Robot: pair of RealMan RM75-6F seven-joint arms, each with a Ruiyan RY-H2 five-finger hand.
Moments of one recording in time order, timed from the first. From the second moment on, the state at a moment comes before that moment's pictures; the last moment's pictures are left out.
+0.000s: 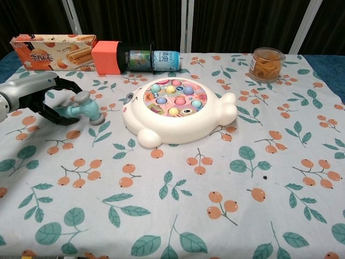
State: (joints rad) left arm -0.58 -1.59 -0.20 -1.36 1.08 0.92 0.02; right arm 0.07 -0.97 0.04 -1.70 -1.63 1.56 0.10
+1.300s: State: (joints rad) left arm -0.60 -1.63 -0.20 -1.31 1.11 0.92 -0.04; right arm 0.08 -0.97 0.05 -1.71 -1.61 1.53 0.09
